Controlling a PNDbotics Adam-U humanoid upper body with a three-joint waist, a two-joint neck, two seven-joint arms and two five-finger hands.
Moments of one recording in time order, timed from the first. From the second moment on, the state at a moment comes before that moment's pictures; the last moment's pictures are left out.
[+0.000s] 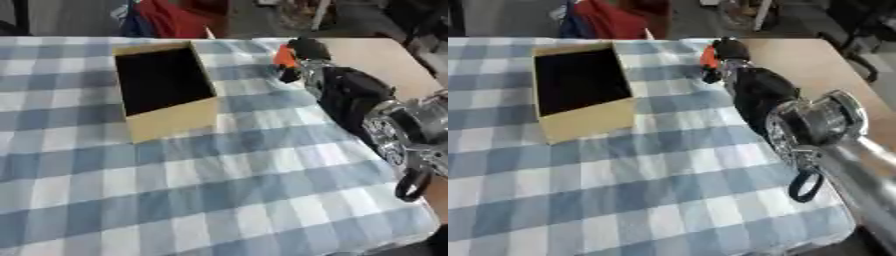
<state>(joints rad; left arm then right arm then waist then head) -0.16 0.24 -0.05 -1.98 -0.16 -0.18 0.17 -1.27 -0.51 0.00 0.01 1.19 0.09 -0.30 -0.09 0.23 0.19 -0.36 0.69</state>
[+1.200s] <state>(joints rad) -0.15 0.24 -0.04 -1.98 -0.16 -0.18 0.17 -1.33 -0.41 -0.17 -0.38 1.62 -0.32 -0.26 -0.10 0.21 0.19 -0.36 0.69</state>
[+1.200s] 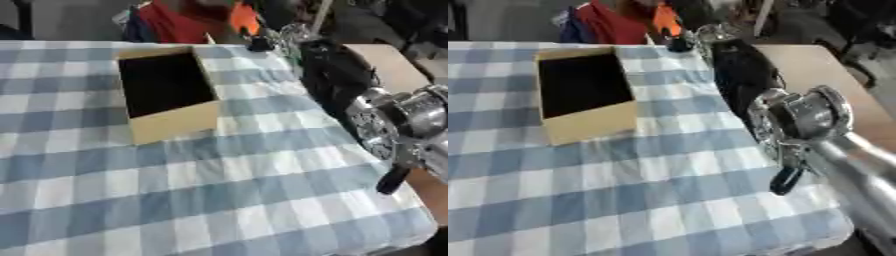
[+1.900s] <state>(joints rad) -0.15 0.24 -0.04 -1.98 -0.16 -0.18 0.17 -1.31 -0.34 -0.12 -0.46 1.66 -0.65 -0.20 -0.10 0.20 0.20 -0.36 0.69</state>
